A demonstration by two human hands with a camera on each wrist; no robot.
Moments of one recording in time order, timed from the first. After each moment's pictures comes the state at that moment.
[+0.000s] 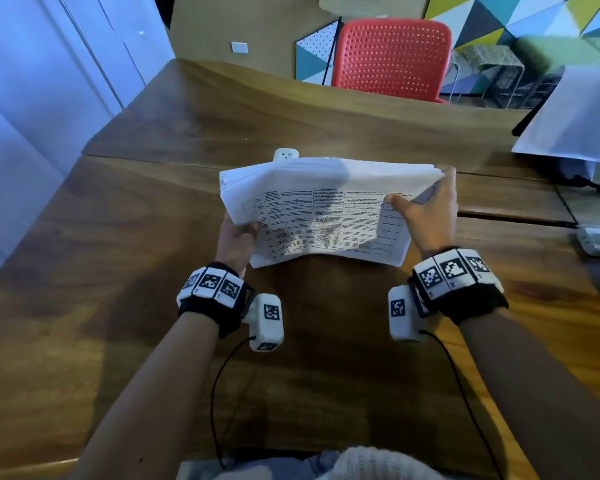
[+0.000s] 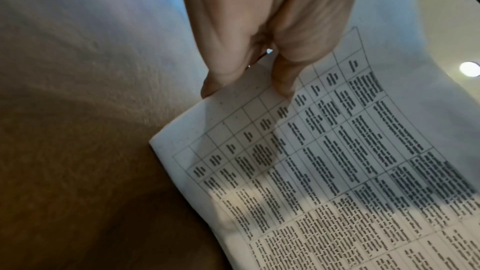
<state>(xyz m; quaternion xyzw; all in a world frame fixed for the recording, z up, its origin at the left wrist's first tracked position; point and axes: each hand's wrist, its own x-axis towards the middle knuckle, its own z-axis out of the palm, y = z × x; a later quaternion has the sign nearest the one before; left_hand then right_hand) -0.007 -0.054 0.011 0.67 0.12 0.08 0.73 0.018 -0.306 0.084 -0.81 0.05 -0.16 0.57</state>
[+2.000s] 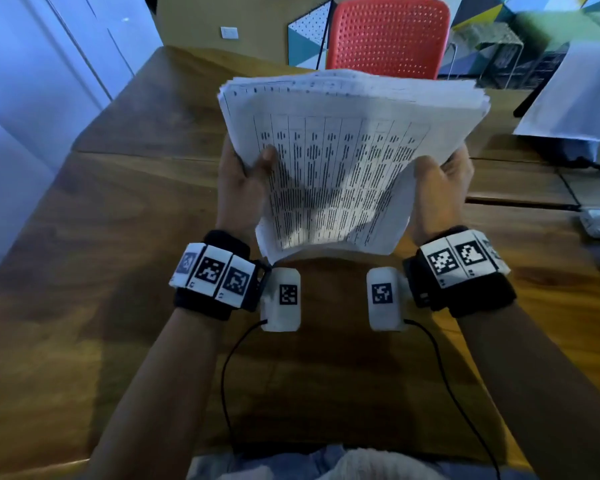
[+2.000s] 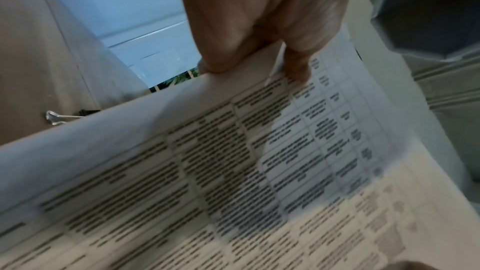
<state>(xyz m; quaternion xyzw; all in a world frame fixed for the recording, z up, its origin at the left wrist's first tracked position) 0.004 -0.075 0.095 0.64 0.01 0.17 0.75 0.016 -0.282 0.114 -0.64 0.05 -0.22 0.73</state>
